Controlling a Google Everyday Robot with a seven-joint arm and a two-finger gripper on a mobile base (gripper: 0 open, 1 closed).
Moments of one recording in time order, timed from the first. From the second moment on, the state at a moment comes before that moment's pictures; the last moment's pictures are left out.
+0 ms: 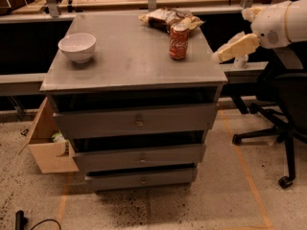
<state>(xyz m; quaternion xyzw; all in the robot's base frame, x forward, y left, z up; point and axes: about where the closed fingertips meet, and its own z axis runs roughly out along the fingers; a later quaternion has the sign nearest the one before) 0.656 -0.208 0.980 -0.45 0.73 0.11 0.50</state>
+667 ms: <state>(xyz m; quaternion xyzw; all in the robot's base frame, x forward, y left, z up) 0.784 -0.156 0.964 -0.41 0.70 0.19 0.56</state>
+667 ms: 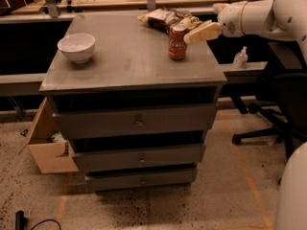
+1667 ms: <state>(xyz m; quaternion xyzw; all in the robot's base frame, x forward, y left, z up) 0.803 -0.127 0.939 -0.38 0.70 0.22 0.57</state>
